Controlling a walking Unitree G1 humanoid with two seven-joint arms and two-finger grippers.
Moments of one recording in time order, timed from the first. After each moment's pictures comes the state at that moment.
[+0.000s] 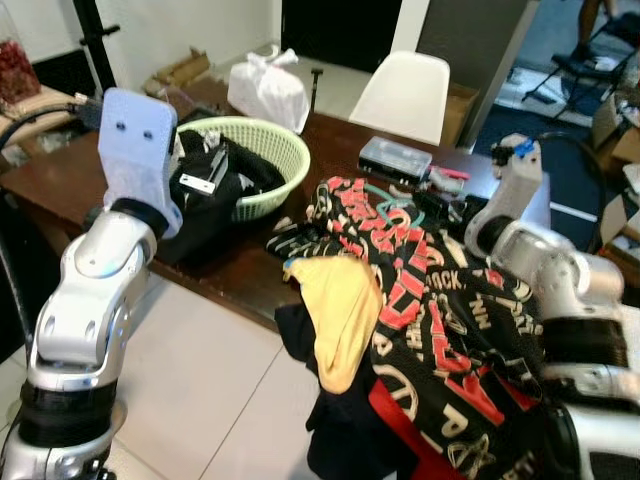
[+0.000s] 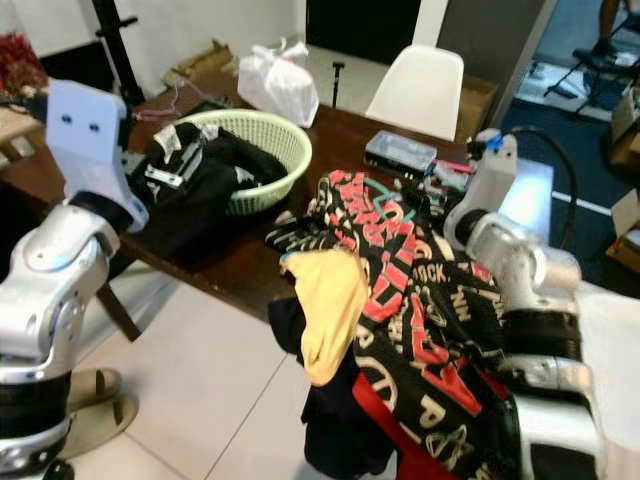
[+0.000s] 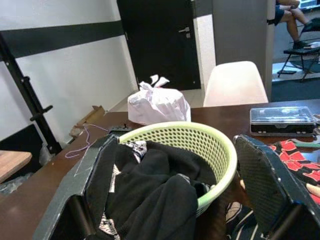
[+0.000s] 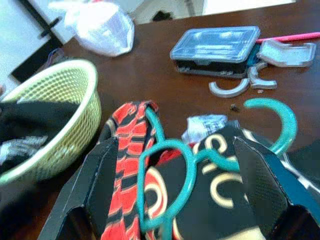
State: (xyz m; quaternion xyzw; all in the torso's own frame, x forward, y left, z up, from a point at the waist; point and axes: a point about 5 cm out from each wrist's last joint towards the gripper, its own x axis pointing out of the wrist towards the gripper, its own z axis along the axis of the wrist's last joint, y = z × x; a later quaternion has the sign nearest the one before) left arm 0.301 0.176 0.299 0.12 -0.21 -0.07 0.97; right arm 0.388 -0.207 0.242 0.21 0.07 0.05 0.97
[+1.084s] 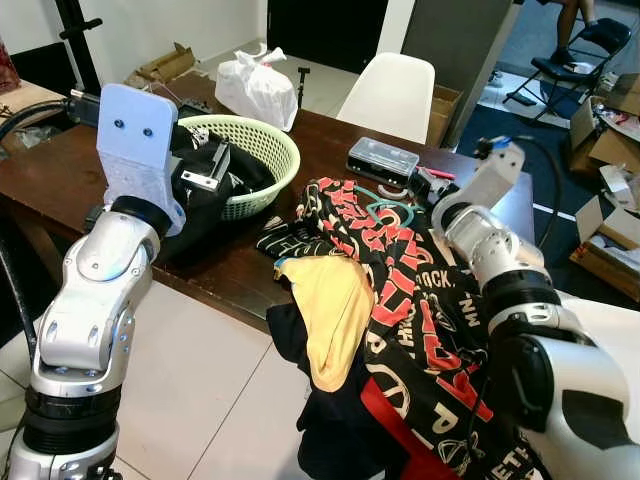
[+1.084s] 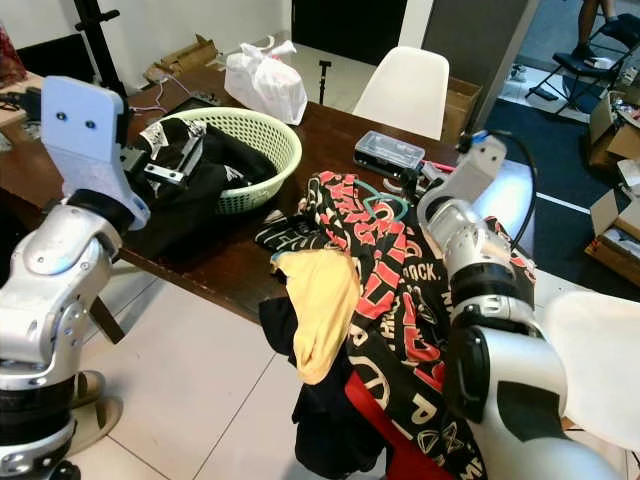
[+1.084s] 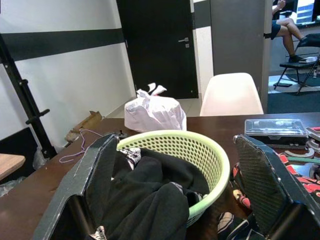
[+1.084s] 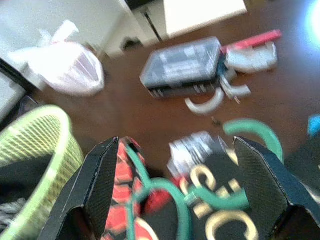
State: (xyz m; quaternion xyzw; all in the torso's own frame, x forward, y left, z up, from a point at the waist) left arm 0.294 0.172 0.303 0.12 -0.22 -0.06 0.97; right arm 0.417 -0.201 0.239 0.29 0.02 -0.02 0.96
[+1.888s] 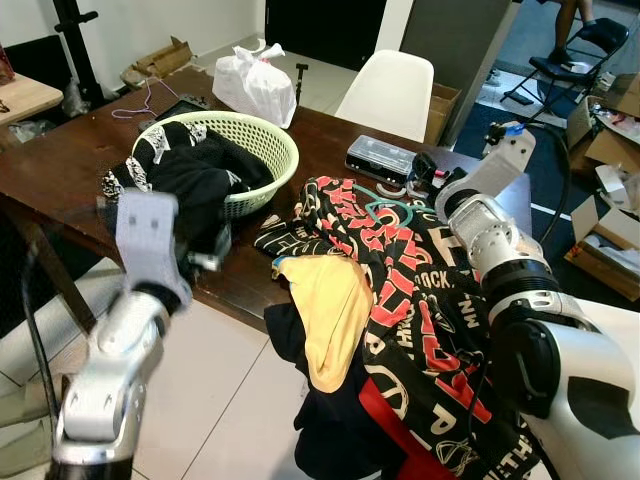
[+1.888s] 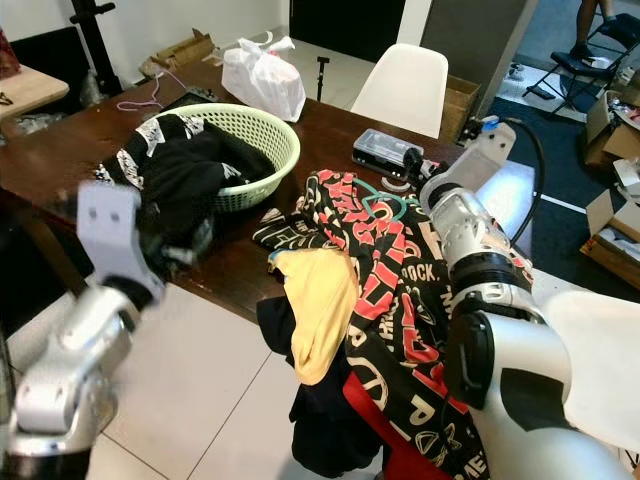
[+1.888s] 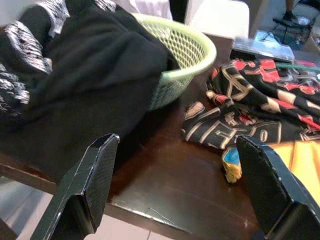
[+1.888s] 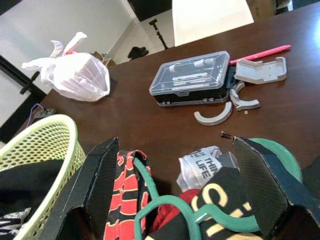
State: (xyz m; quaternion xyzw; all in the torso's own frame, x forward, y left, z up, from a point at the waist) left arm 0.283 0.180 0.192 0.00 -0.08 -0.07 0.99; right arm 0.420 -0.197 0.239 0.28 0.01 -0.02 0.96
